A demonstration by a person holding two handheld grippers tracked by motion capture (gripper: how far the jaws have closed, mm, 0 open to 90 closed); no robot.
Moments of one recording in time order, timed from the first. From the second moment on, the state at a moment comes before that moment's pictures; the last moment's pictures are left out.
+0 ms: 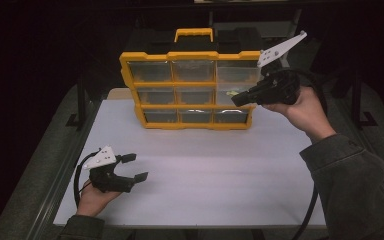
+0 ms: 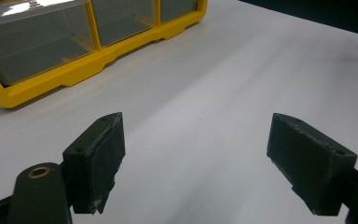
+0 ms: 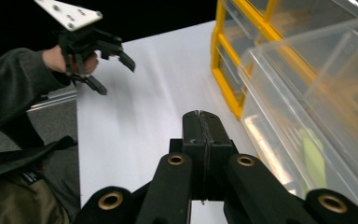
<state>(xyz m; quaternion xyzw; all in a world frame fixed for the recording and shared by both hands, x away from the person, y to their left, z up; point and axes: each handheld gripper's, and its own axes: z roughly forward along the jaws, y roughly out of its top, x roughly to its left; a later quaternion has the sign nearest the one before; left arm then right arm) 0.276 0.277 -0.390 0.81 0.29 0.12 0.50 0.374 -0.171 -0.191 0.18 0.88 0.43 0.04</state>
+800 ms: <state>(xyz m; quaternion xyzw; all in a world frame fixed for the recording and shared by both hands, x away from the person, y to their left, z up) 0.275 0.277 -0.390 0.80 0.29 0.13 0.50 0.390 -0.176 -0.197 0.22 0.88 0.41 0.07</state>
